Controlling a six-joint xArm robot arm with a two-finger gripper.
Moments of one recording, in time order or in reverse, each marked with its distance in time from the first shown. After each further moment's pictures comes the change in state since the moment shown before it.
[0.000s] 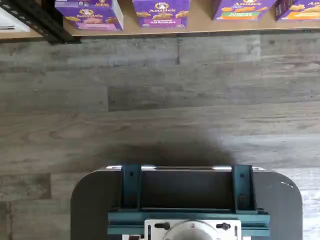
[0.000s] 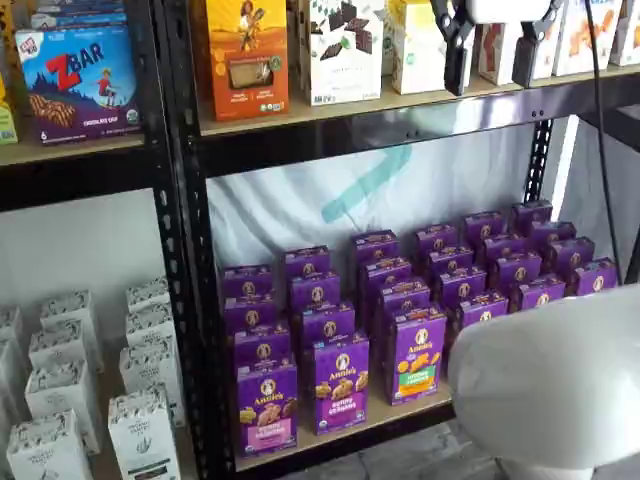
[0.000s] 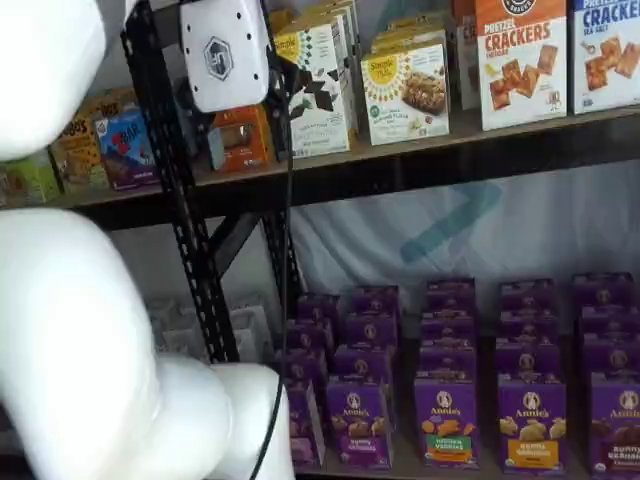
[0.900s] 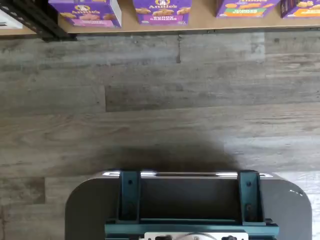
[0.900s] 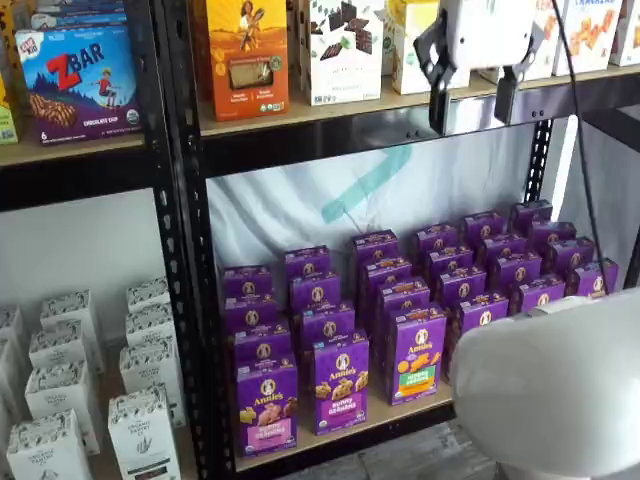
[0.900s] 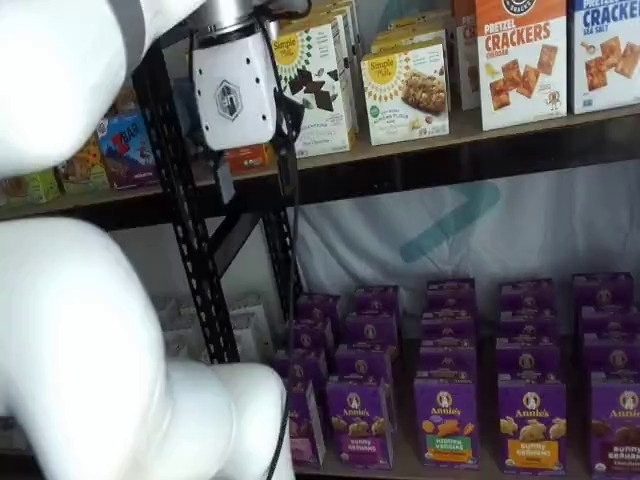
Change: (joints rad) arm 0.052 -0.021 0.159 -0.013 -0.121 0.044
